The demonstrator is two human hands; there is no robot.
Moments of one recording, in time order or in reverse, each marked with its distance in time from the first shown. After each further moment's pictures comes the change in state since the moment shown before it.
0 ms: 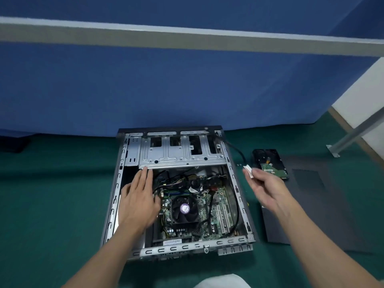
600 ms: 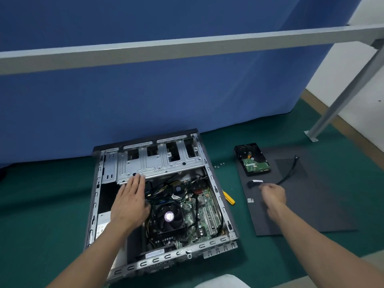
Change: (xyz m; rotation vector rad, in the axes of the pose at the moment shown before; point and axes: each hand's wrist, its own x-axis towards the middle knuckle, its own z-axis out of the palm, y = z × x) left_hand 0.032 0.022 -0.011 0.100 -0.183 0.149; right_hand 0.032 -0.007 -0.090 -0.806 0.592 -0.207
